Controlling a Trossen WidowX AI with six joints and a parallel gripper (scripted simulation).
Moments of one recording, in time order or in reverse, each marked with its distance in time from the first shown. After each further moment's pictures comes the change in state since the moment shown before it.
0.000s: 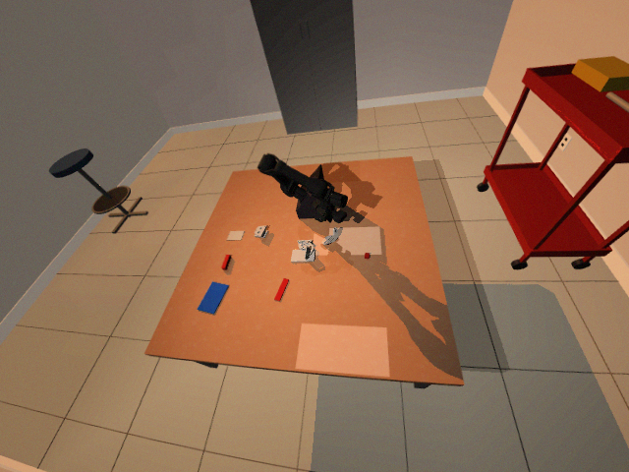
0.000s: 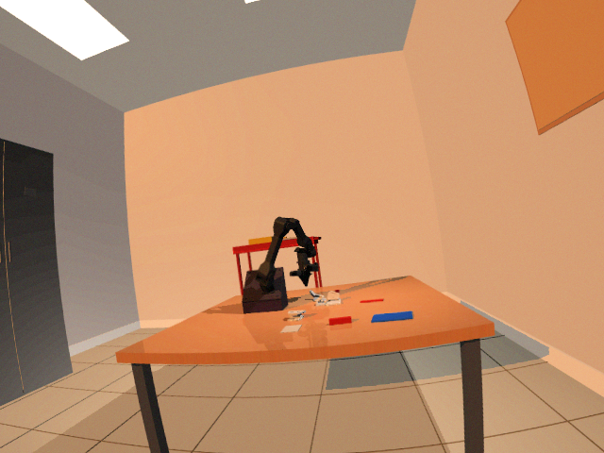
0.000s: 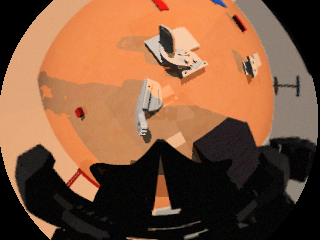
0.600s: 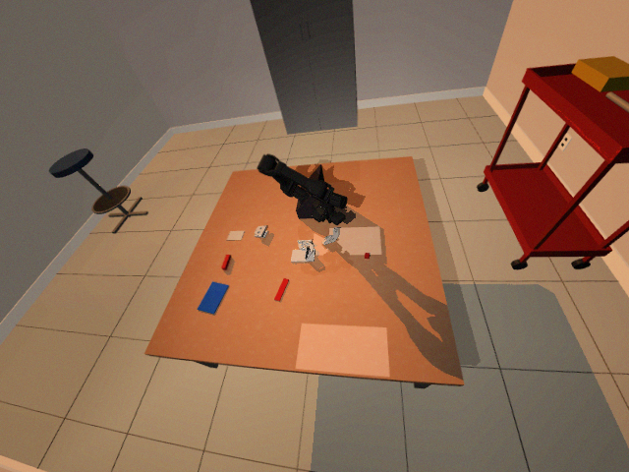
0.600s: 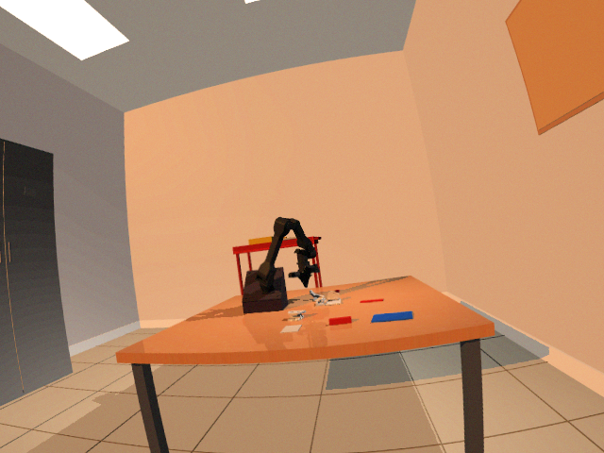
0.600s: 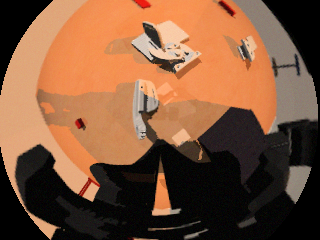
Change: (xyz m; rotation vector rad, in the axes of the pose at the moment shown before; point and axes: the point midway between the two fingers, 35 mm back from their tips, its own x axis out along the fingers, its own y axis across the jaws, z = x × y) arm 0.007 -0.002 -0.001 0.145 0.008 0.004
